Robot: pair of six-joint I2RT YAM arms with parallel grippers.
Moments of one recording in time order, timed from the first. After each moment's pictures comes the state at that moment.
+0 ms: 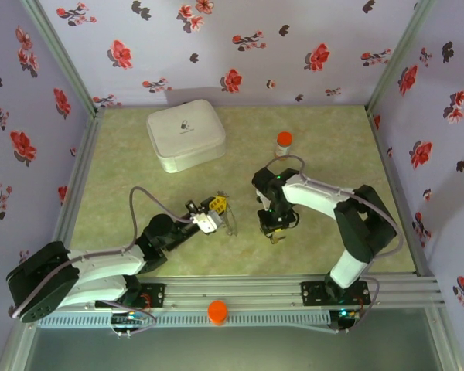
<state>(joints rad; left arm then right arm) -1.00 1.12 0.24 0.98 -0.05 0.58 0.68 1.69 1.04 -0.99 -0.18 0.34</state>
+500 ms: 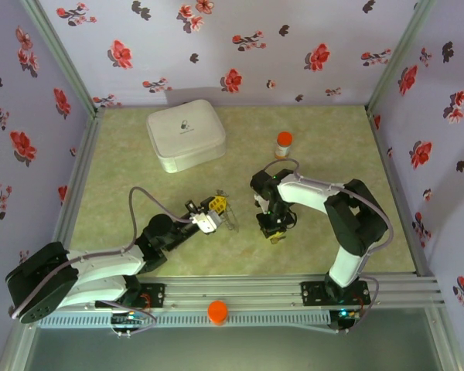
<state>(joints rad) -1.00 1.11 0.24 0.98 -0.05 0.58 0.68 1.75 1.04 -1.01 -0.21 0.30</state>
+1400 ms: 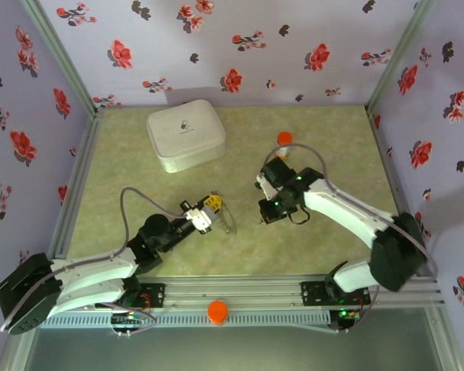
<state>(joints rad) -1.00 0.96 0.26 0.77 -0.12 0.45 0.68 1.36 1.03 -0.89 -0.22 0.25</state>
